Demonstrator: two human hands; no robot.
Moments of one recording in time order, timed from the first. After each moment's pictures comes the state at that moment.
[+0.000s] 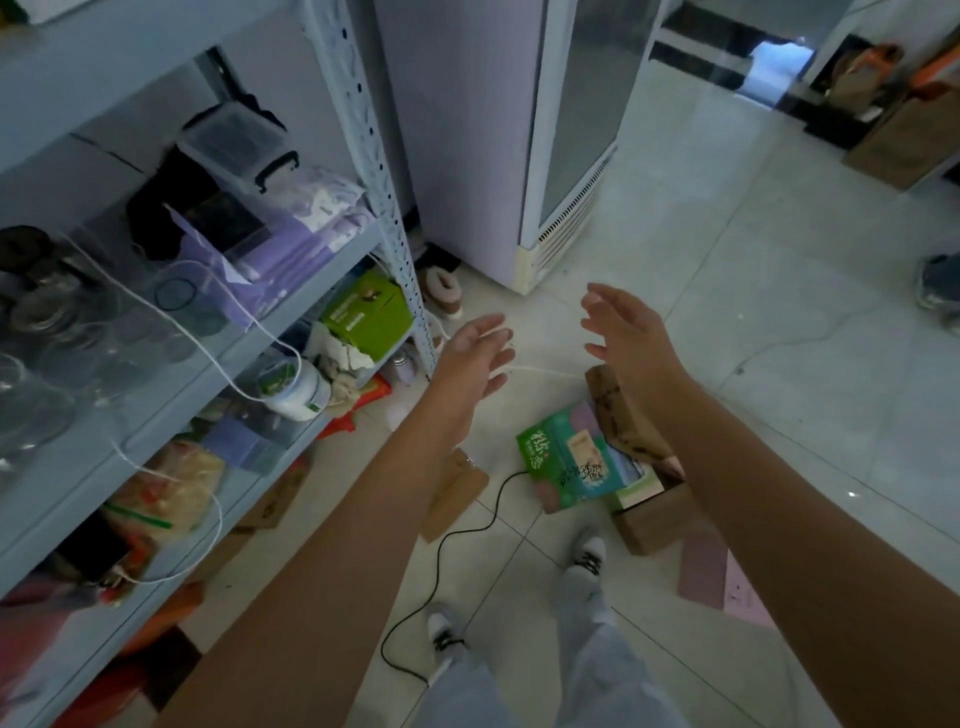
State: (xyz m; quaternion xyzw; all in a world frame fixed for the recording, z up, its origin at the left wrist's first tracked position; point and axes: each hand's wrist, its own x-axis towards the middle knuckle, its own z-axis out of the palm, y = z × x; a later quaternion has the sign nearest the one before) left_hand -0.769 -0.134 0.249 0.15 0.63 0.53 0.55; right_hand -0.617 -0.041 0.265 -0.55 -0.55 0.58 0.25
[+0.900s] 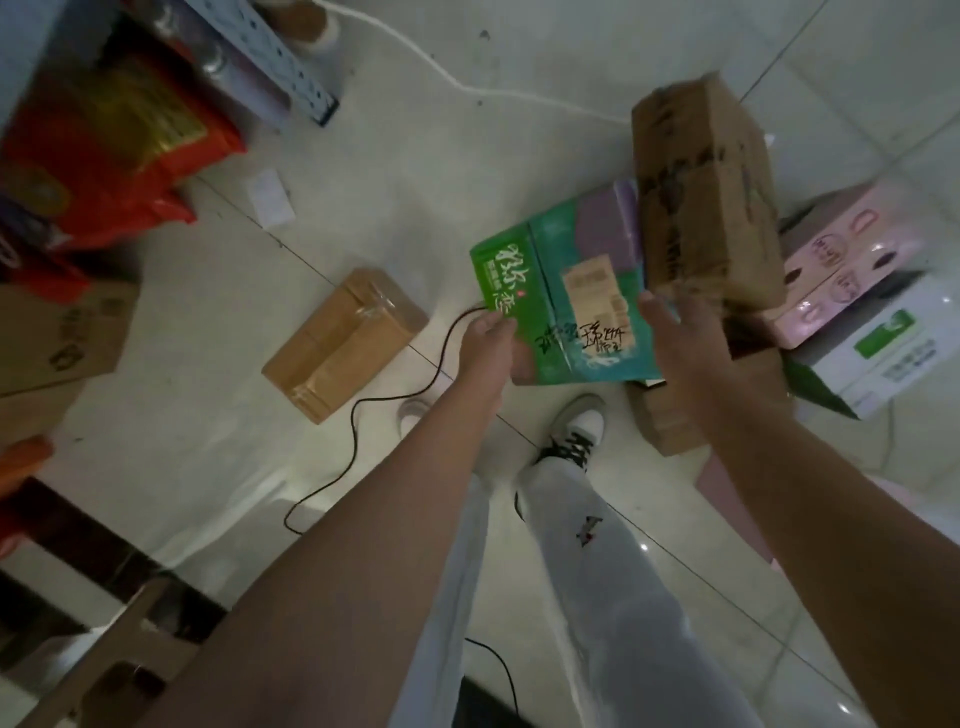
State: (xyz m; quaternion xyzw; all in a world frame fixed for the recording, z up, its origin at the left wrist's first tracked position) left_hand -0.621 -0.047 -0.351 -0.12 0.74 0.32 0.58; right_hand -0.452 0.055 -0.323 -0.71 -0.45 0.54 -0.03
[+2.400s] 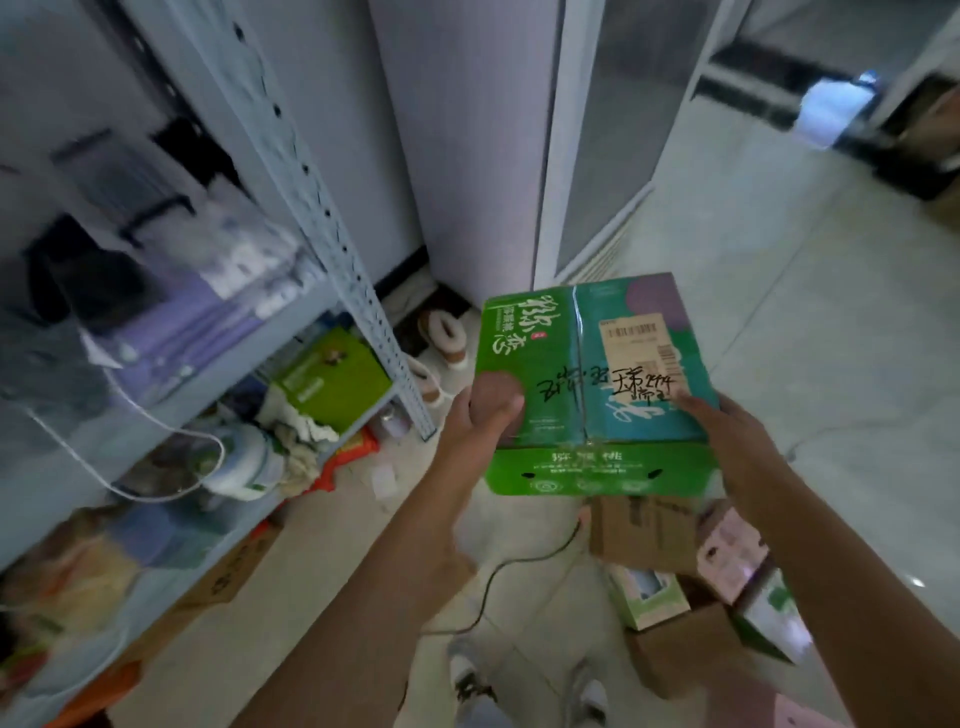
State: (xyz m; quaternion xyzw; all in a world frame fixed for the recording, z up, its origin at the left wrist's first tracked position) left_hand -0.780 0.005 0.097 0.16 0.73 0.48 0.47; right_hand -0.544 0.135 0.125 -0.60 -0.46 0.61 0.22
